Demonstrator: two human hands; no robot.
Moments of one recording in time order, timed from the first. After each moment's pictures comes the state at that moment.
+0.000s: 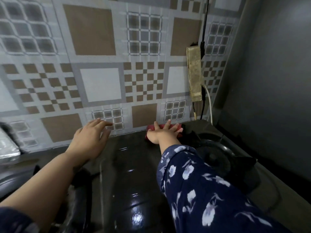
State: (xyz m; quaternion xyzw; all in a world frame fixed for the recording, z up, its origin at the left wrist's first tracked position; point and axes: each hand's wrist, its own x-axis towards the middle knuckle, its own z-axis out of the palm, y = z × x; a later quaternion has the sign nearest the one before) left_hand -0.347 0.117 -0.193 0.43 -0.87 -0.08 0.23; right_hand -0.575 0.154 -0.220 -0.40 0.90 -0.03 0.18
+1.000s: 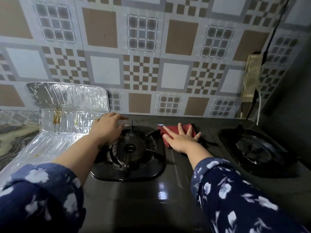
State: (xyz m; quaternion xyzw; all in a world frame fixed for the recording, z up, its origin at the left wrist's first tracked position) left_hand -0.150 0.181 -0.196 0.56 -0.80 -0.06 0.19; right_hand -0.414 0.227 -0.240 -0.60 0.79 0.02 0.13
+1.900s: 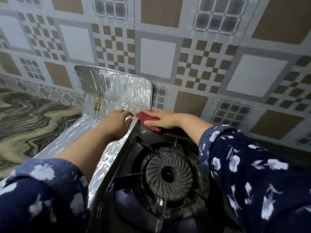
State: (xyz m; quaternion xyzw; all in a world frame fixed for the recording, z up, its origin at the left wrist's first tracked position) left_hand -0.070 0.100 -0.231 0.66 -0.73 -0.10 0.13; right_hand -0.266 0.018 -0.229 -0.85 0.47 0.09 0.22
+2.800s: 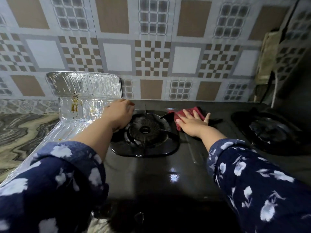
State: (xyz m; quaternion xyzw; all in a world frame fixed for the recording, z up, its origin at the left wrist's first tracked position) left_hand -0.133 0.207 -0.183 0.56 -0.80 -0.08 0.18; right_hand -0.407 0.234 -0.244 -0.63 0.77 0.01 0.10
